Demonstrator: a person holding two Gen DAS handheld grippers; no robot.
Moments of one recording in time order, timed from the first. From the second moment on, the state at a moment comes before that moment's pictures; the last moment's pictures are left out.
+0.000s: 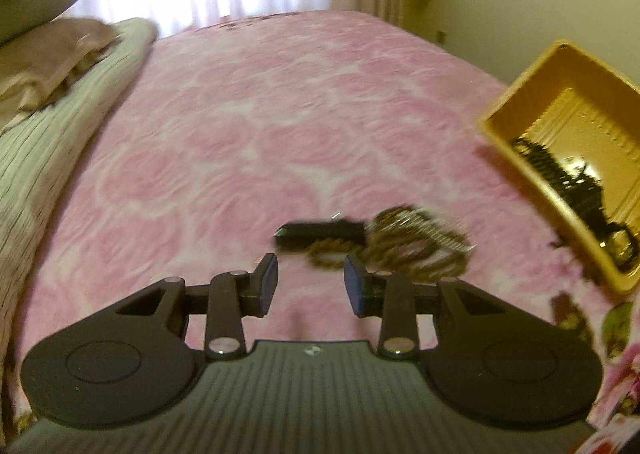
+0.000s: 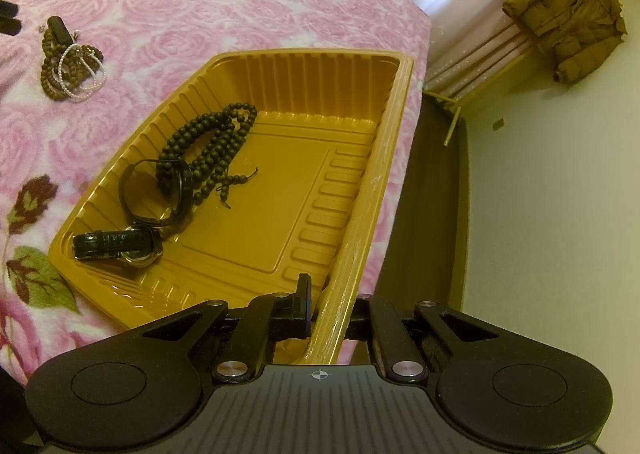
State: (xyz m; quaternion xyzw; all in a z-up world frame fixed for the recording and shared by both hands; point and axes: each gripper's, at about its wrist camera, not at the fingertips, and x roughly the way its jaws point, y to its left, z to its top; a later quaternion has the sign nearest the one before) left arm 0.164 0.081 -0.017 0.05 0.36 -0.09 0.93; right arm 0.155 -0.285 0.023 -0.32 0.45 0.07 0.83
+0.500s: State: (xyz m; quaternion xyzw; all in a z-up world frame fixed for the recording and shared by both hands) left arm 0.164 0.101 -0.046 0.03 0.35 -0.05 0.93; right arm 0.155 -0.285 0.023 -0.32 0.45 0.07 0.83
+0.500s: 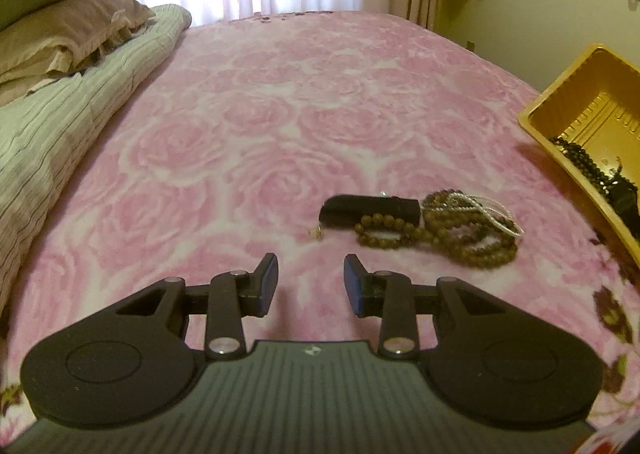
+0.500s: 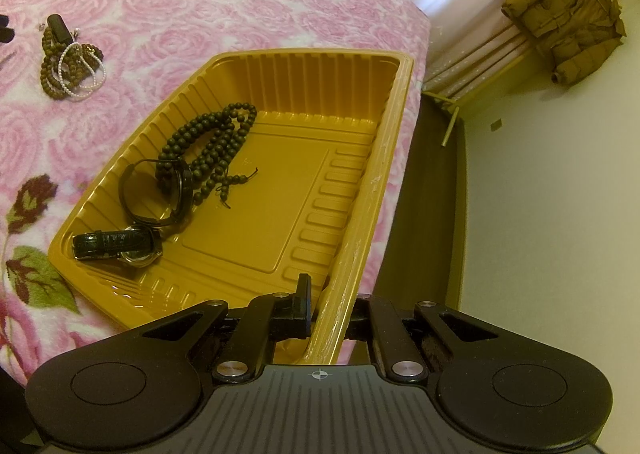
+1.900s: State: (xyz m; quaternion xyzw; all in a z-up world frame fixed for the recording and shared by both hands) left arm 0.157 0.034 -0.027 0.04 0.30 -0.13 0.94; right arm 0.155 -0.287 0.022 -0.32 0.45 0.07 0.83
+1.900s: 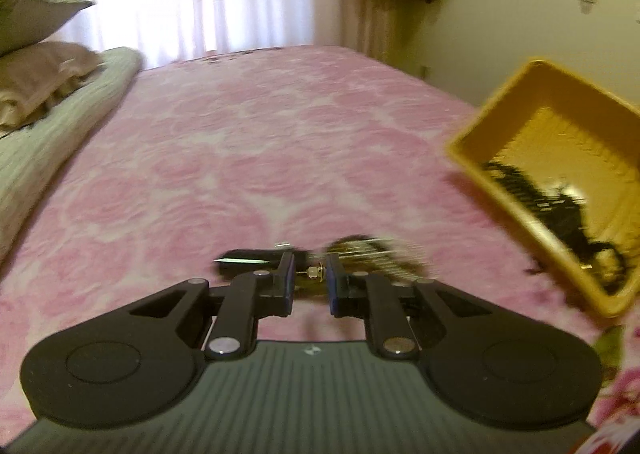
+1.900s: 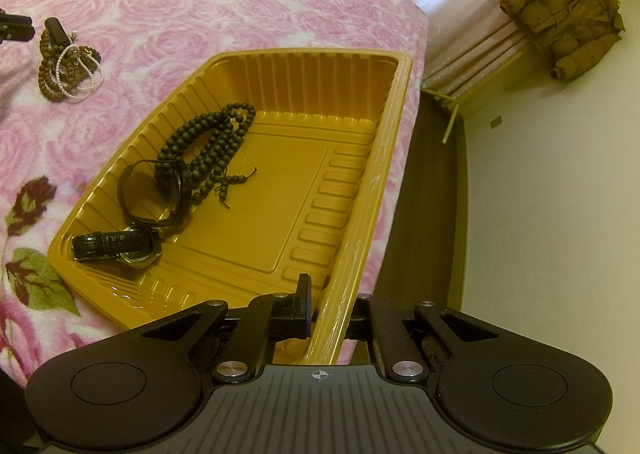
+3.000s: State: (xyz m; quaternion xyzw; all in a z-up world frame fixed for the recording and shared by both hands) left arm 0.140 -0.160 -0.006 0.06 0.28 -0.35 0.89; right arm 0.155 -0.288 0.023 -0.32 0.45 0.07 0.83
